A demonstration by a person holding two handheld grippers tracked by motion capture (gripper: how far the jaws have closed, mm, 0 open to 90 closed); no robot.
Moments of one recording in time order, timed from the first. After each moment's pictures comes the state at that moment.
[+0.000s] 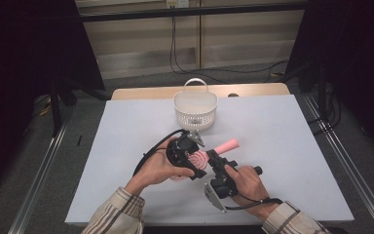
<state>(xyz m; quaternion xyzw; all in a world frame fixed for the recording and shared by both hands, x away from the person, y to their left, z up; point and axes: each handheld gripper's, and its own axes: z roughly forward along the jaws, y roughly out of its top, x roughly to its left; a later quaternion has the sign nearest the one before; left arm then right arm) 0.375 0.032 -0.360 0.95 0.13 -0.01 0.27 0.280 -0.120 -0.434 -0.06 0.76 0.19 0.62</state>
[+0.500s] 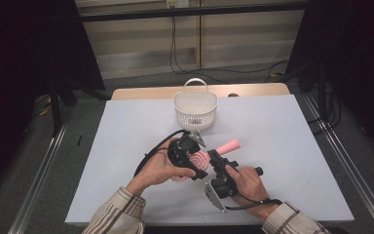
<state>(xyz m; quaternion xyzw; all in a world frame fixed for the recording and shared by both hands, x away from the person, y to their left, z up) 0.375 0.029 -0.363 0.95 0.13 -0.02 0.27 0.280 -0.121 -0.438 -0.06 0.76 0.18 0.62</state>
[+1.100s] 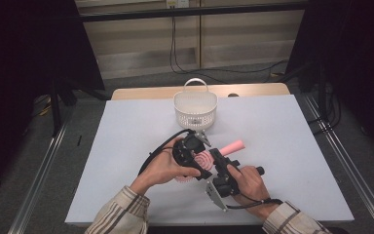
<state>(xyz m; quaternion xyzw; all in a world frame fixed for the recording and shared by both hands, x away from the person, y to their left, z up) 0.373 0.017 -0.359 0.96 0.13 -0.03 0.26 0.281 -0.125 -0.439 -0.05 0.75 0.18 0.63</state>
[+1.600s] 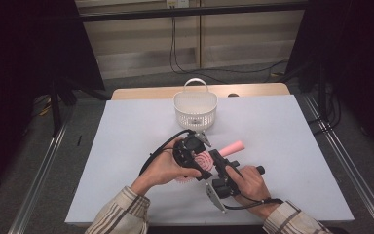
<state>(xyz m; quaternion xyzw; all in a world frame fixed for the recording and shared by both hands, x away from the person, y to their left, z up) 0.373 0.017 -0.359 0.95 0.13 -0.03 0.27 0.281 -0.125 -0.439 -0.08 0.75 0.16 0.63</state>
